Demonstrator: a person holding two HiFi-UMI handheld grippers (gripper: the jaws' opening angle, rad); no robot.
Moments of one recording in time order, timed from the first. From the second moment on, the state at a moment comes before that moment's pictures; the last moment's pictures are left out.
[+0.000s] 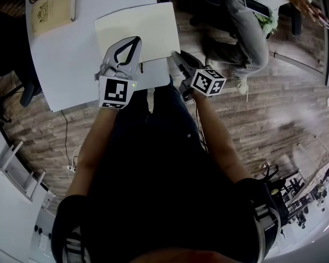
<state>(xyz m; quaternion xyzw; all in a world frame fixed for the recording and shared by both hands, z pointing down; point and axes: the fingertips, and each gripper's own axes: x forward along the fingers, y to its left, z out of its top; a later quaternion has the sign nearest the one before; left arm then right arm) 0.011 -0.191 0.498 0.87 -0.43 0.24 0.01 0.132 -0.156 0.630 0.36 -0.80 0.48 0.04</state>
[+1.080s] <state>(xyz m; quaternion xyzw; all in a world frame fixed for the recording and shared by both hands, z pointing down) -0.026 -0.176 0.472 0.87 -0.46 0.20 0.00 0.134 -0.159 0.579 0.46 -0.78 0.42 0.10</state>
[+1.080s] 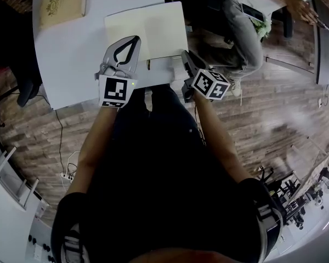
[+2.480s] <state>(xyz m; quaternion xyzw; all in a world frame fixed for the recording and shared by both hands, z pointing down) -0.103 -0.139 0.418 0.87 -0.47 0.12 -0.04 0.096 -0.148 0.504 0.58 -0.75 0.31 0.11</state>
